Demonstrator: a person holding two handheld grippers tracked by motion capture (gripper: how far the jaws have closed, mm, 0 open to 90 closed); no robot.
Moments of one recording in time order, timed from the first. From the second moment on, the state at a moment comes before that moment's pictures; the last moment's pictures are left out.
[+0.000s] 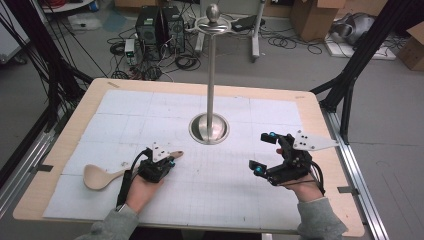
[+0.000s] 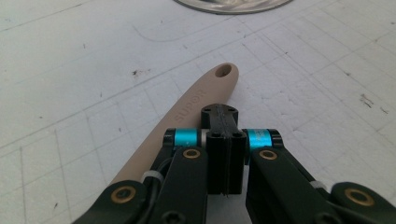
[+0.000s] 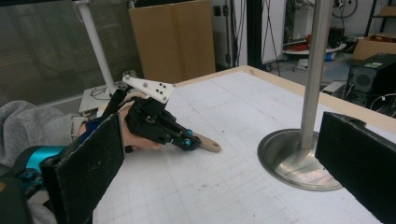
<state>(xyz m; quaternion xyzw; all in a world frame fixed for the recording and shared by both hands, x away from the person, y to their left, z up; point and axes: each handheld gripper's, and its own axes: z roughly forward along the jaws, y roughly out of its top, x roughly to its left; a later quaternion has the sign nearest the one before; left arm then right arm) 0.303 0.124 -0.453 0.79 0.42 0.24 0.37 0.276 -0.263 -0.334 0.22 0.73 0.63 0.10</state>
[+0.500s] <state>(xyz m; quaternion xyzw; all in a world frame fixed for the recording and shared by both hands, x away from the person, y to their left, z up) 0.284 0.158 -0.403 0.83 0.32 0.18 0.42 0.276 -0.266 -0.336 0.23 0.73 0.63 0.10</state>
